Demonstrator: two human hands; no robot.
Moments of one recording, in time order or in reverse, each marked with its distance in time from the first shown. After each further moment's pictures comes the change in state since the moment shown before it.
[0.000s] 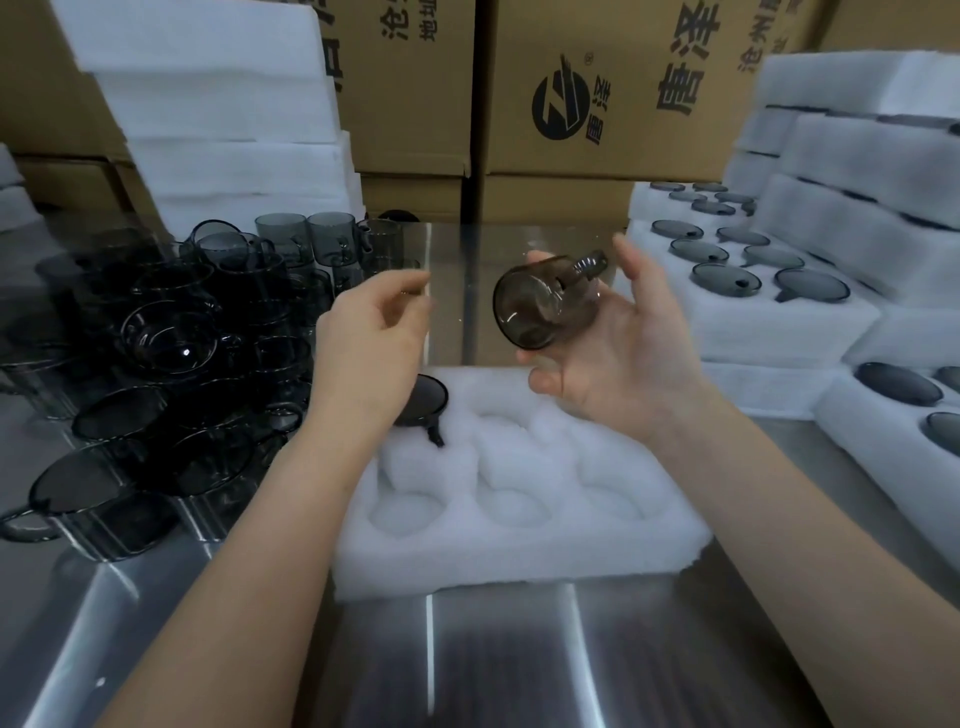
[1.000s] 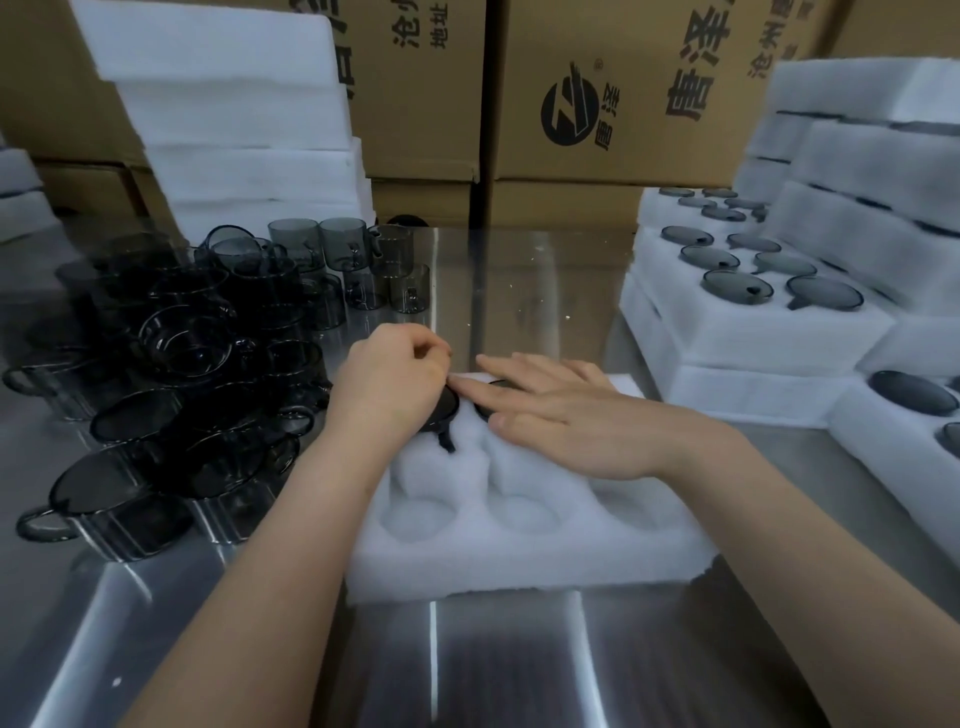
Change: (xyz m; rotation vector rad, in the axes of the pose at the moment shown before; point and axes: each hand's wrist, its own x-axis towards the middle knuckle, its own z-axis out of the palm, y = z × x) left_hand 0.005 -0.016 0.004 0.341 -0.162 -0.166; right_hand -0.010 0.017 0.007 -1.830 -0.344 0.209
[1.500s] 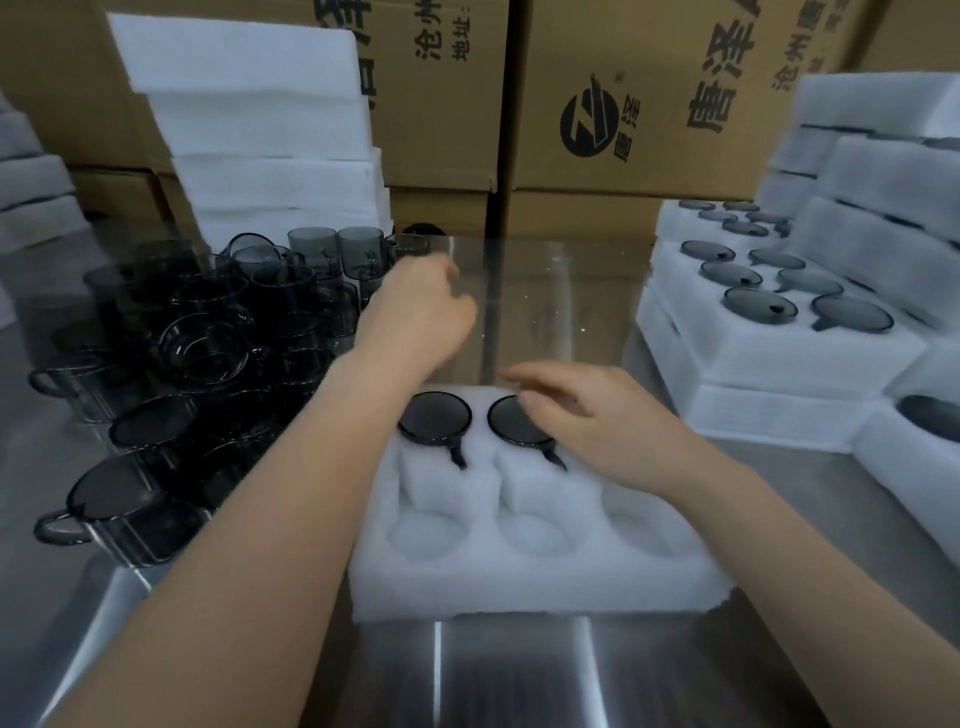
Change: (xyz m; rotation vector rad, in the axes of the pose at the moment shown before) left_hand 0.052 0.028 -0.007 0.190 0.060 0.147; right_hand 0.002 0.004 0.003 0.313 0.439 0.035
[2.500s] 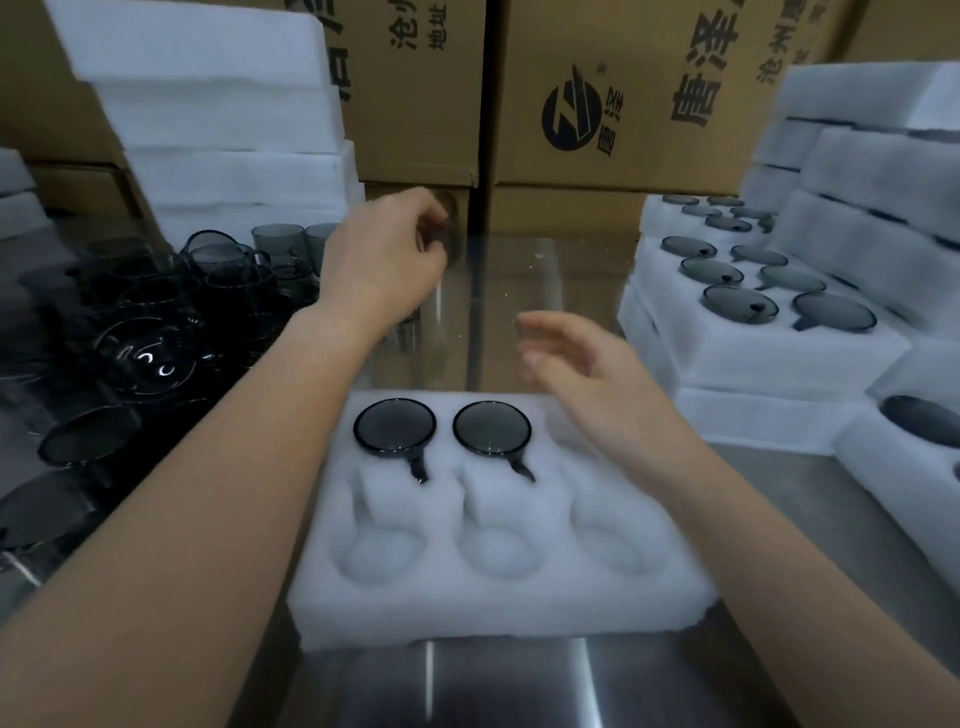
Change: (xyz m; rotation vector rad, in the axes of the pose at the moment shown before) left_hand 0.040 0.003 -0.001 0.088 0.235 0.330; right_hand 0.009 0.012 -0.003 0.558 0.302 0.128
